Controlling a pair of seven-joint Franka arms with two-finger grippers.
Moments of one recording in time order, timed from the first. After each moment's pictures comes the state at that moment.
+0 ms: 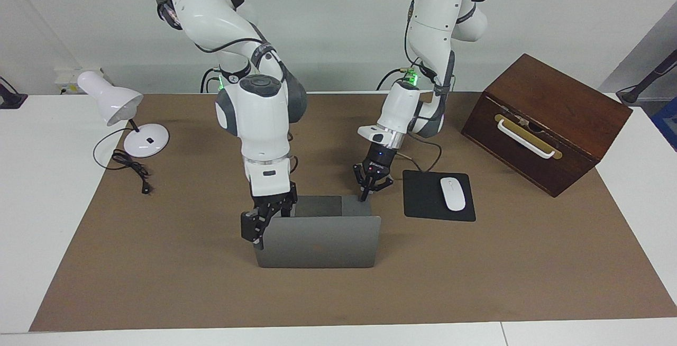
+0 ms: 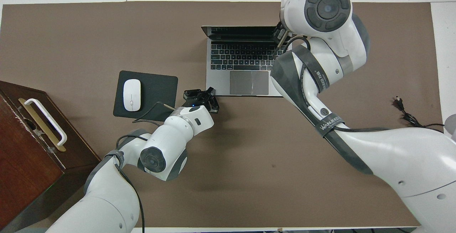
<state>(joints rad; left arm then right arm) -0.57 0.42 -0.04 -2.29 -0.06 3.51 -0.01 0.08 0.61 0.35 -1.26 -0.48 2.20 -0.44</state>
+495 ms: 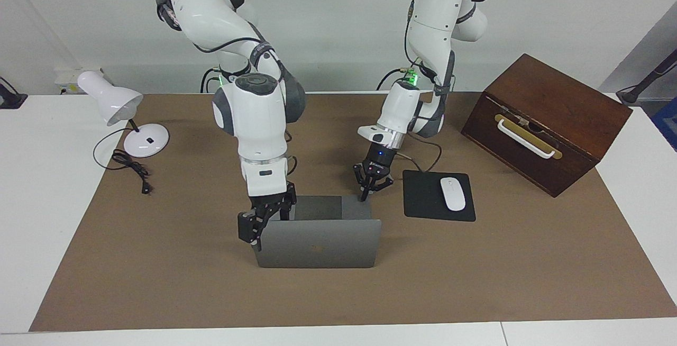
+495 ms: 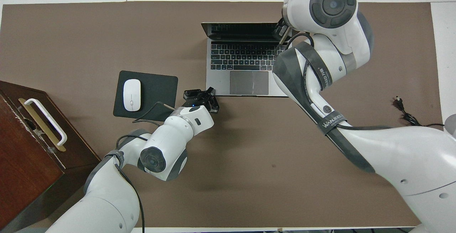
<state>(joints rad) -0.57 0.42 -0.04 -2.29 -0.06 3.51 -0.01 0.08 0.61 0.35 -1.24 -0.47 2.20 -0.44</state>
